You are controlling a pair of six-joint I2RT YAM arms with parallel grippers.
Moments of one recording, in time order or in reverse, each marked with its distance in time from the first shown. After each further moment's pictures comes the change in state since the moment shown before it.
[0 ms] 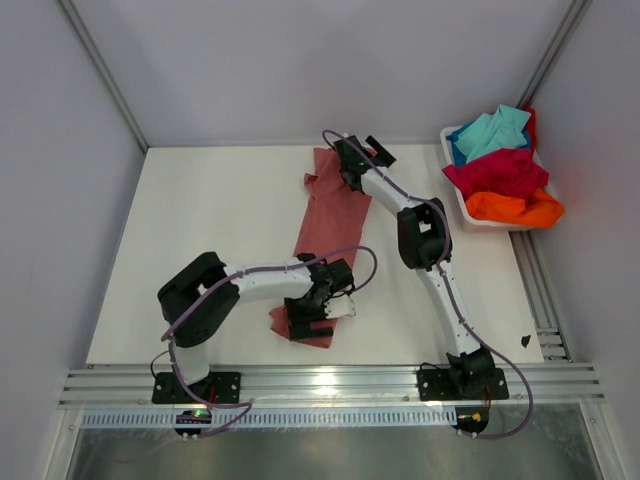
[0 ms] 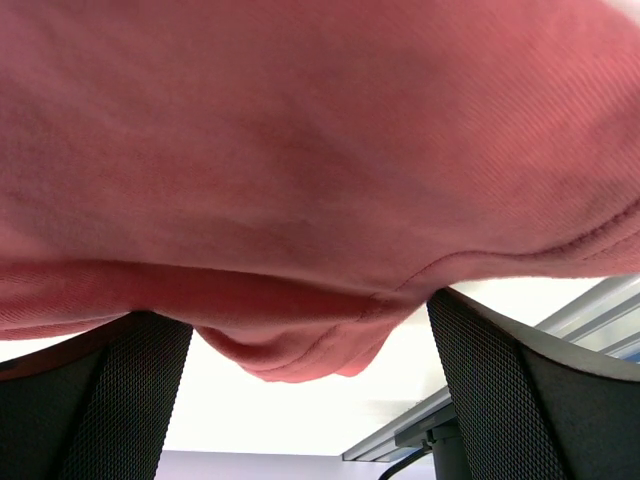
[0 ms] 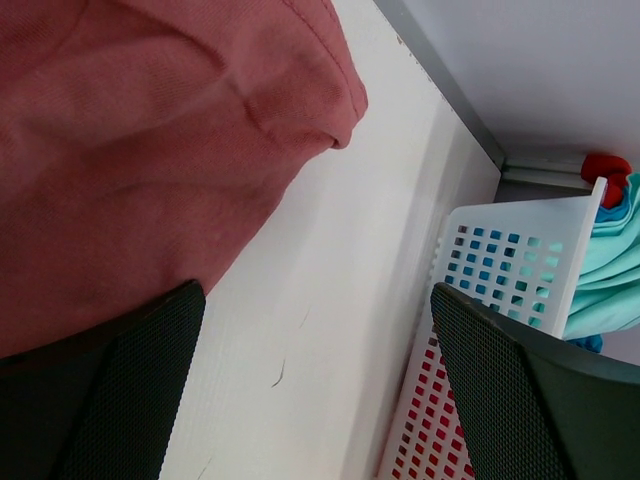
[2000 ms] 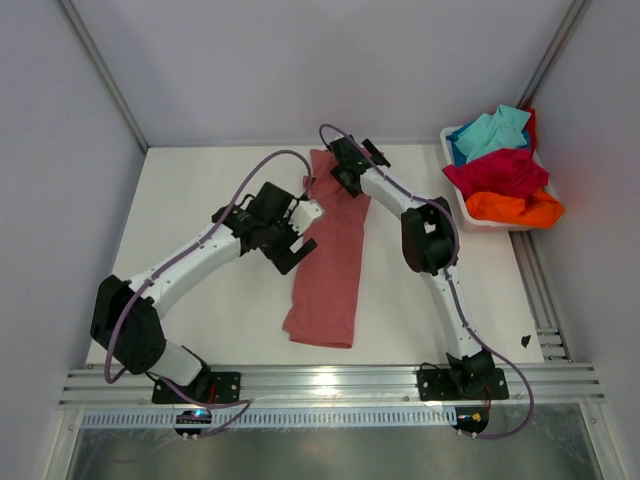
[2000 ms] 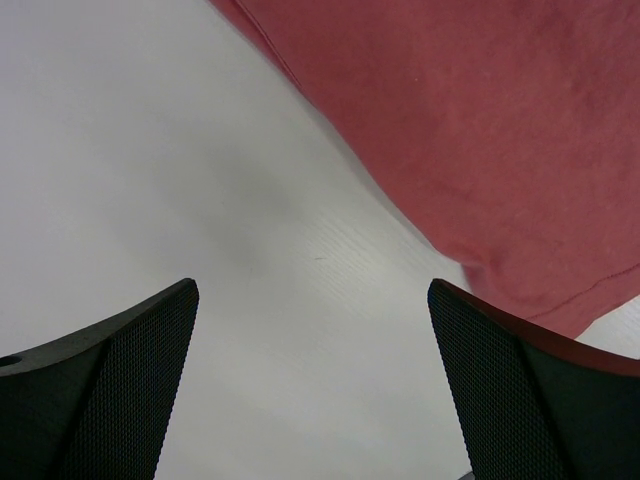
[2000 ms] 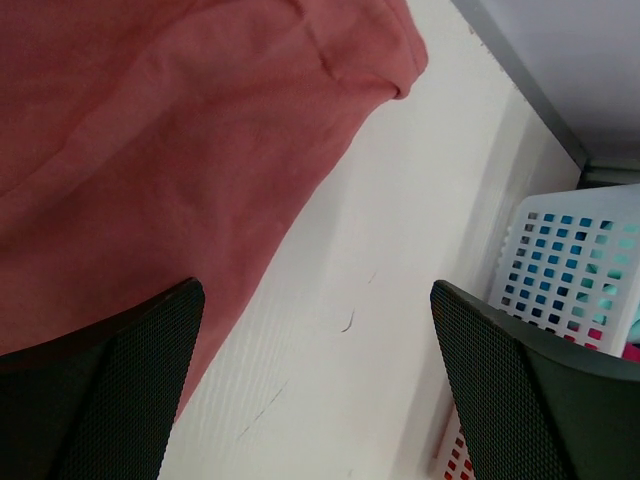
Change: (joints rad) left arm 0.386 -0.348 0.099 0.163 0.060 -0.086; right arm 0.035 -0.145 -0.134 -0.050 -0.138 0.169
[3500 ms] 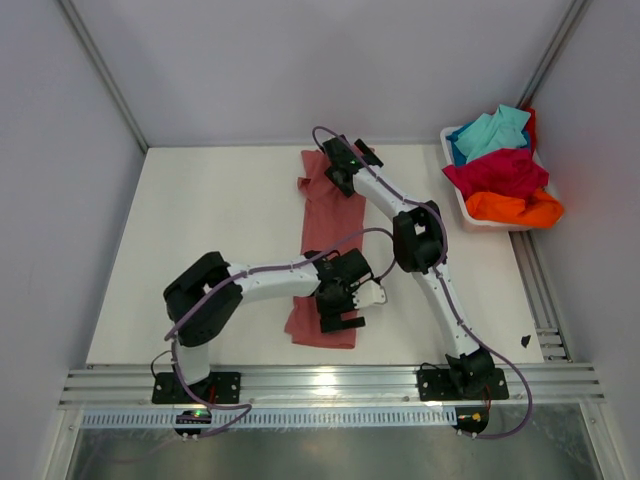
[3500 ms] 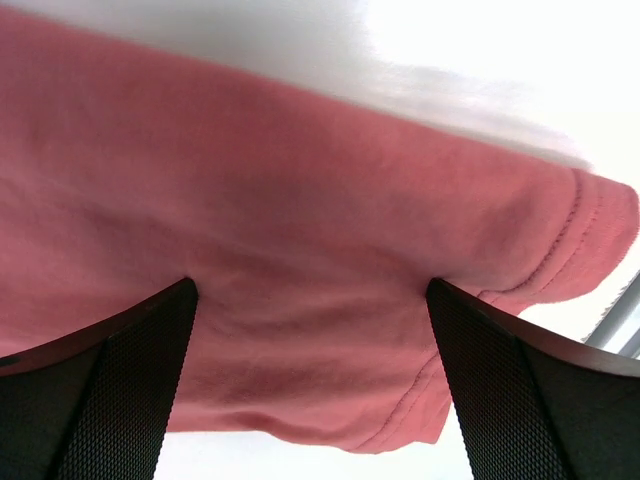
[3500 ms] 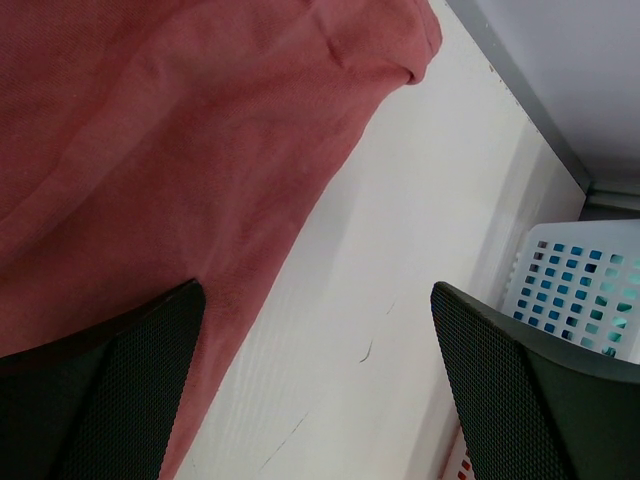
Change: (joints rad) left arm -0.406 0.367 -0.019 0.100 0.097 0.083; right arm 0.018 0.135 0.199 -0.093 -0.002 -0.007
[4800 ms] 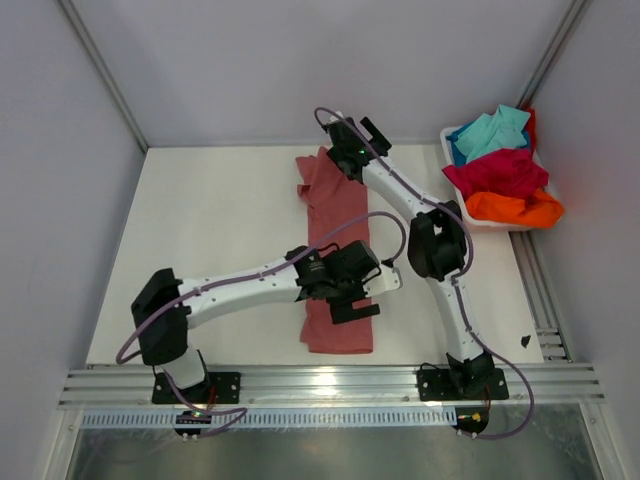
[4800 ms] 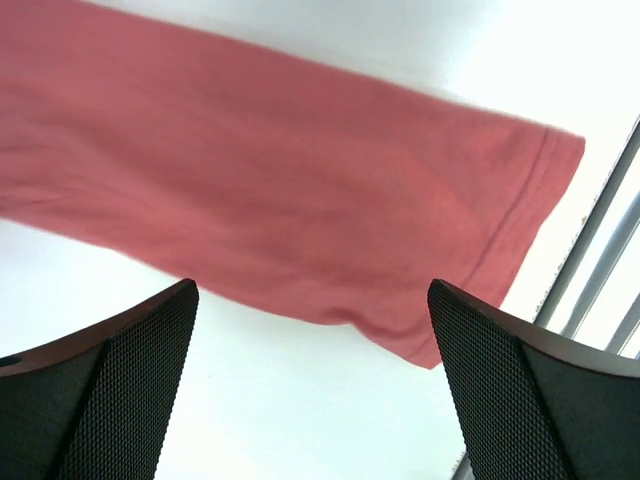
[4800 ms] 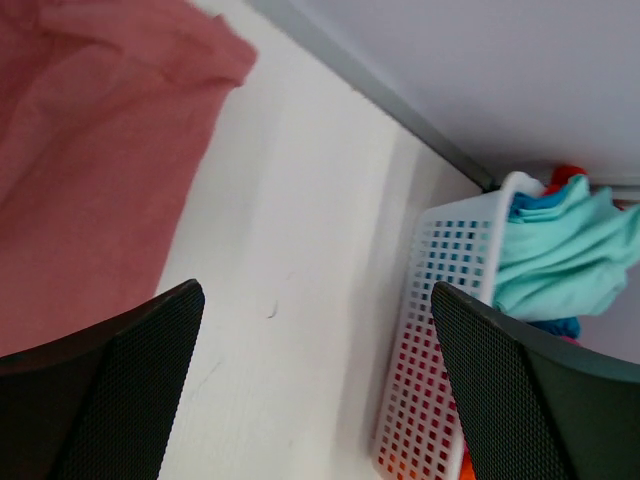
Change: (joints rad) left arm -0.121 -0.165 0.118 -0.074 -0.182 -0.094; right arm 0.012 -0.212 -0.146 0.061 0.054 -0.046
